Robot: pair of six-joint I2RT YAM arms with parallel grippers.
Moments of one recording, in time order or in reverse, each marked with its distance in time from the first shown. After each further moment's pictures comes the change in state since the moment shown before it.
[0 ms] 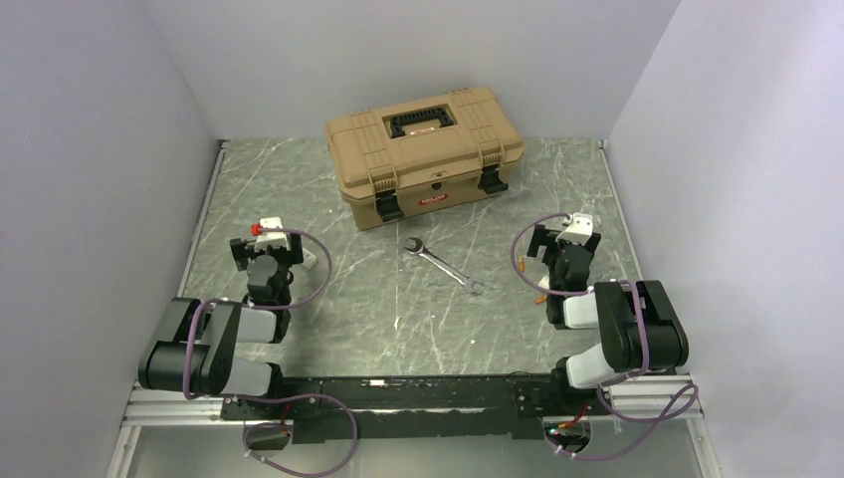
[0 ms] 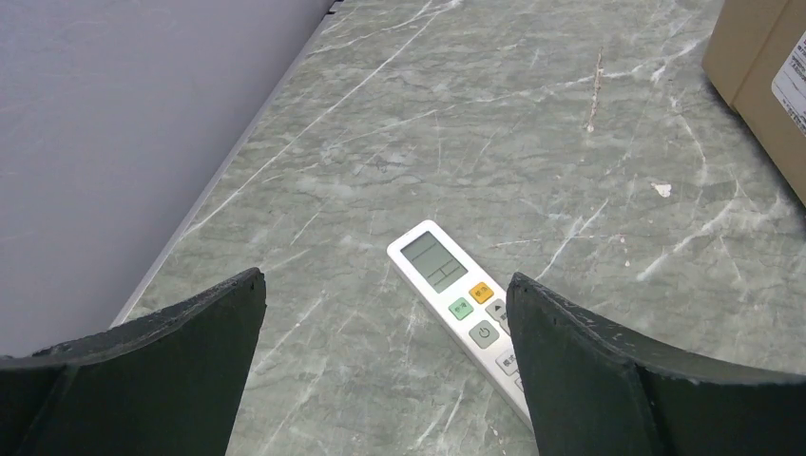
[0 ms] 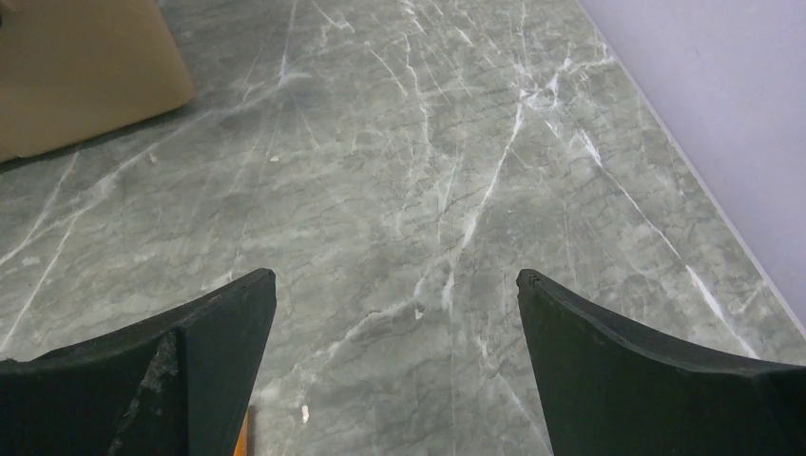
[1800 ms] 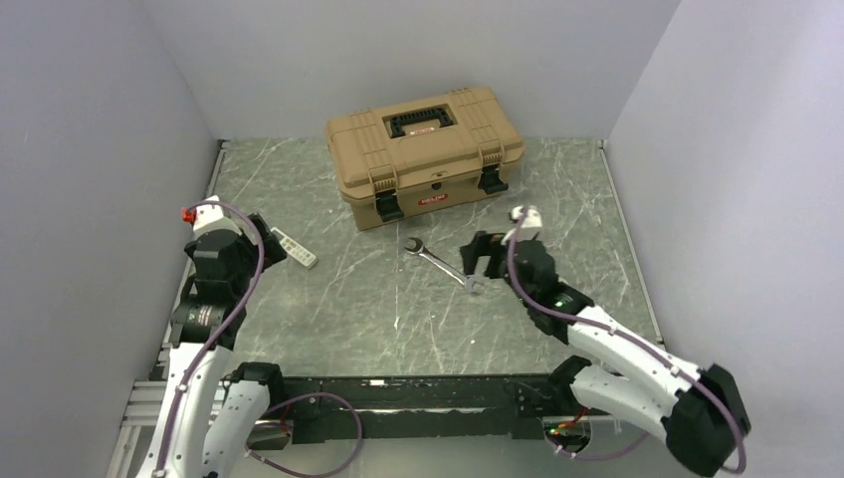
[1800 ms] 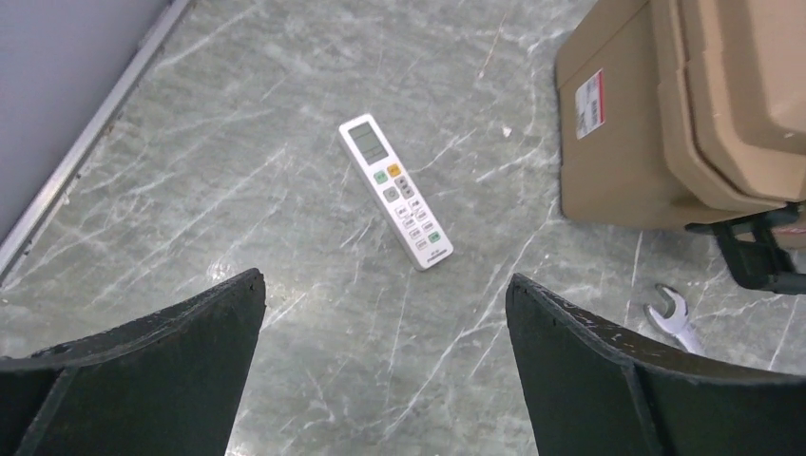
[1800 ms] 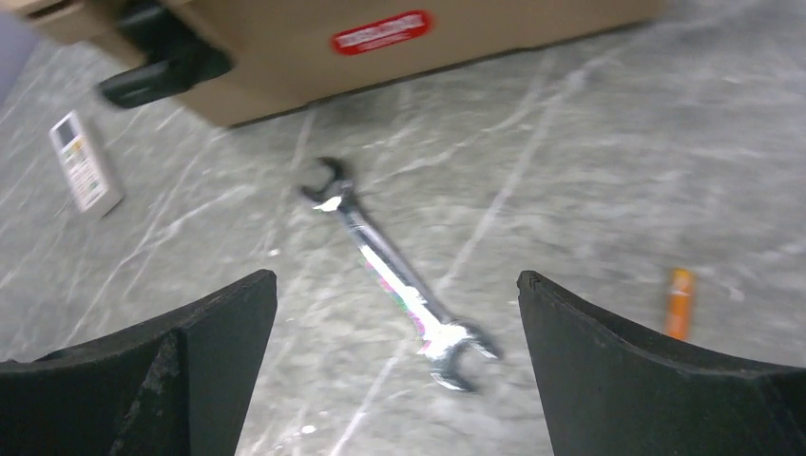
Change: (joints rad) left arm 0.010 -0.760 0.618 -1.741 0.095 -0.552; right arm 0.532 -0.587 0.258 -1.009 0.003 0.403
